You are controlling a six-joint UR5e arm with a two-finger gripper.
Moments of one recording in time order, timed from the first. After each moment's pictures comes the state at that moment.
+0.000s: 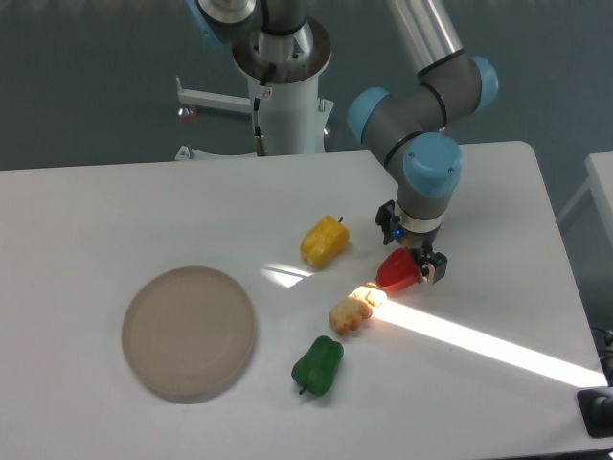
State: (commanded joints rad) arm 2.38 -2.05 -1.64 -0.98 1.59 1.51
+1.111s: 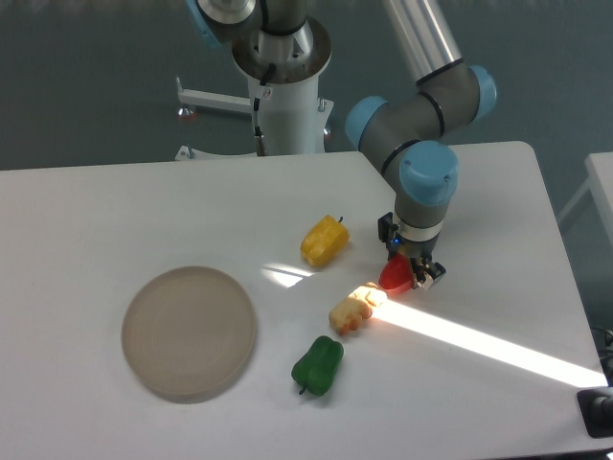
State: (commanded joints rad) arm 2.39 -2.06 -1.57 -1.00 1.60 1.51
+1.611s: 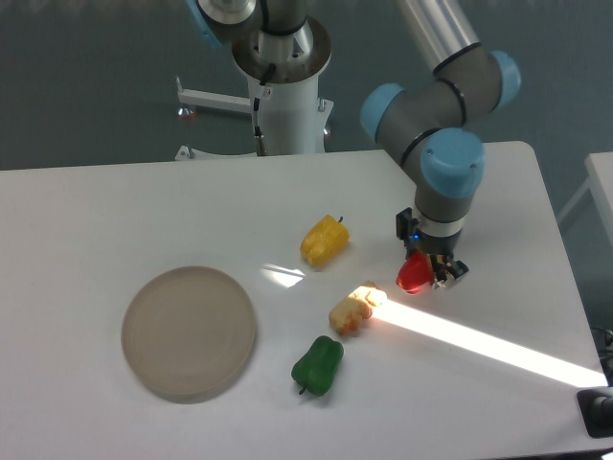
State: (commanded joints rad) arm 2.40 -2.09 -1.33 -1.20 1.59 1.60
